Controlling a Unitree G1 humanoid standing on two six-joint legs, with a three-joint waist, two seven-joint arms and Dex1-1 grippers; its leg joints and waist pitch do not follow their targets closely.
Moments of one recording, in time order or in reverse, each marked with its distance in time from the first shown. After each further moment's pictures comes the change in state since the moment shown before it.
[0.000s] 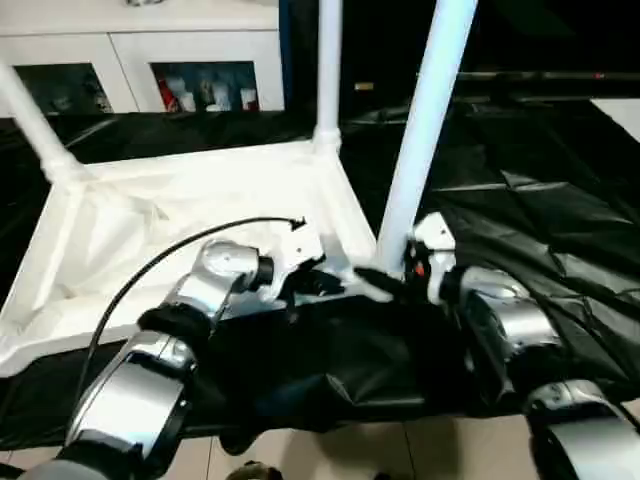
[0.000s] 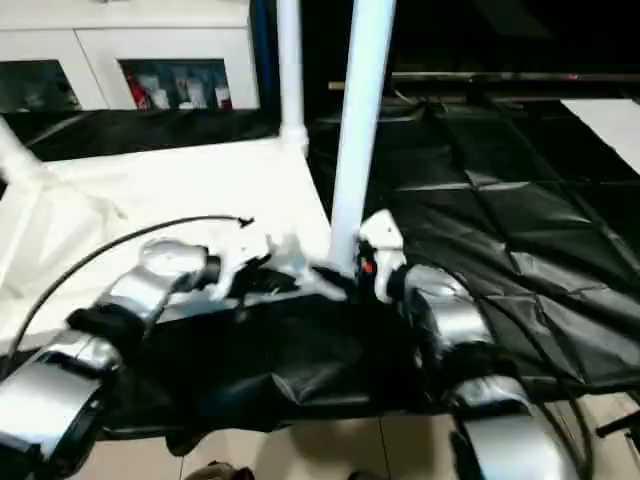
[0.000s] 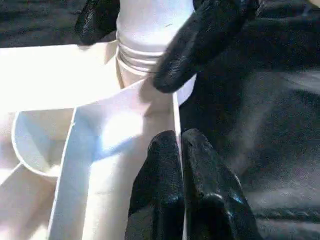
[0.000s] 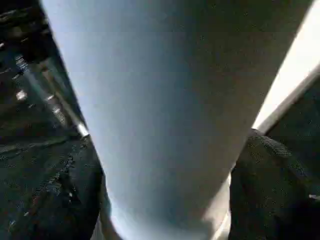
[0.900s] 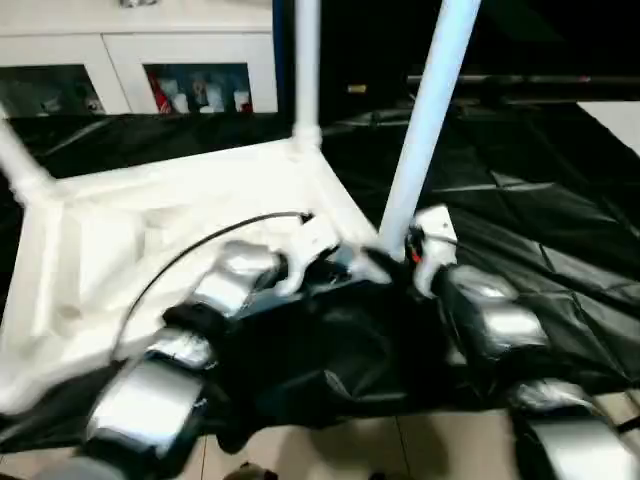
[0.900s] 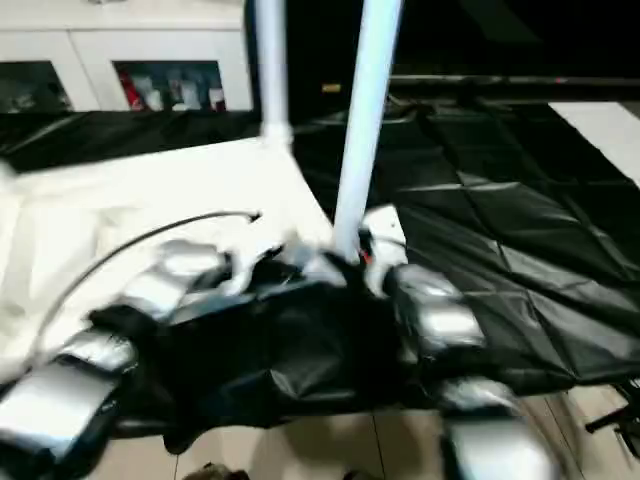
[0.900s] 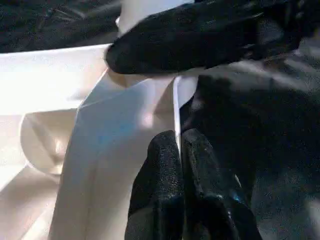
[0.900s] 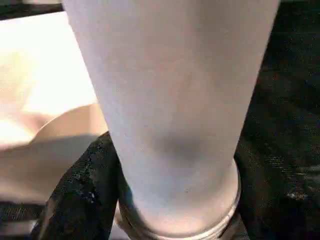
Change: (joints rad) left arm -0.085 -0.166 0.020 0.072 0.037 0.181 0.477; right arm -0.107 0.215 -0.181 0.133 0.026 0.099 -0.702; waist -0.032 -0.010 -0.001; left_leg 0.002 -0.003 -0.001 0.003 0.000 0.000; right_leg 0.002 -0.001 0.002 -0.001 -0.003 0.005
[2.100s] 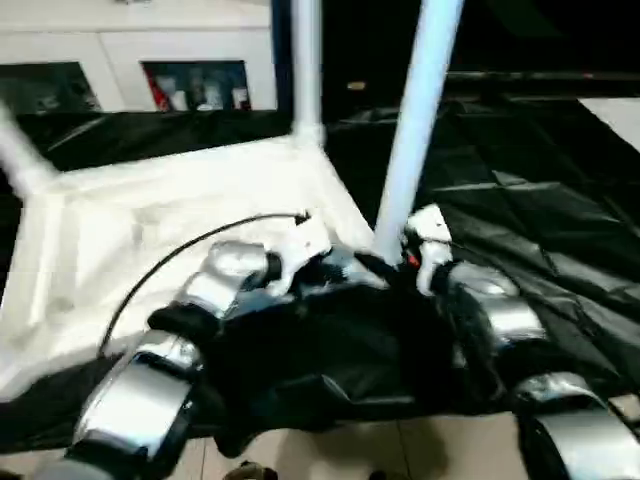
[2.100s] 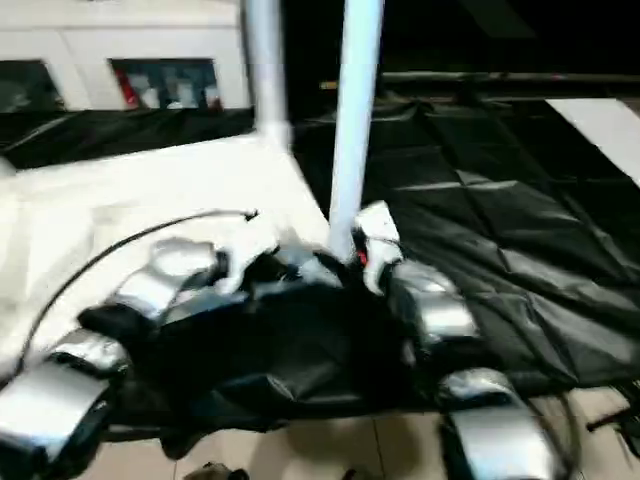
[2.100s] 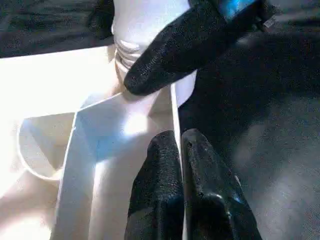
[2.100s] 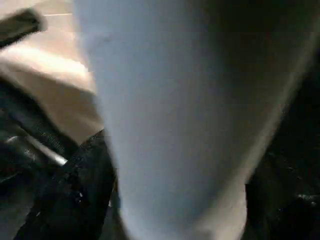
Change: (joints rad) left arm 0.083 0.135 -0.030 -0.107 -0.008 -0.142 -0.331; right arm 0.063 -0.141 0.127 -0.068 -0.031 -0.089 0.519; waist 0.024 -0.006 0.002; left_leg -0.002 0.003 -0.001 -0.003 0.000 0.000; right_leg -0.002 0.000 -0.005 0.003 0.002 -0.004
